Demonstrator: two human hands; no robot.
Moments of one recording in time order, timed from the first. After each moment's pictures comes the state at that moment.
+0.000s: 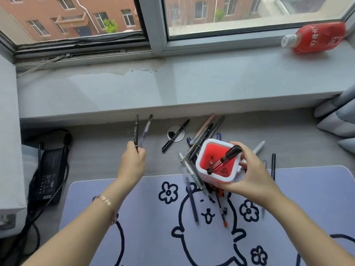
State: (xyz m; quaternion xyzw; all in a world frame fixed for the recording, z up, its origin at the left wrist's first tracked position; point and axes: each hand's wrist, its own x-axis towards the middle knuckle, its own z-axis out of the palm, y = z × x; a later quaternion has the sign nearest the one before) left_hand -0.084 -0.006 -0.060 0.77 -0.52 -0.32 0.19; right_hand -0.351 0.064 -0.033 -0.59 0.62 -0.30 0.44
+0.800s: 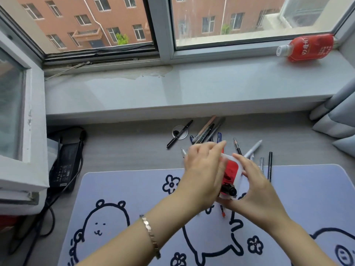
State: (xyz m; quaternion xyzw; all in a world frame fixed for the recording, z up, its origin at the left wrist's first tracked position) left_hand -0.200 0.085 0.028 0.53 -0.76 -0.32 0.17; right_hand -0.343 0.127 -0.013 -0.64 0.62 -0.31 0.33
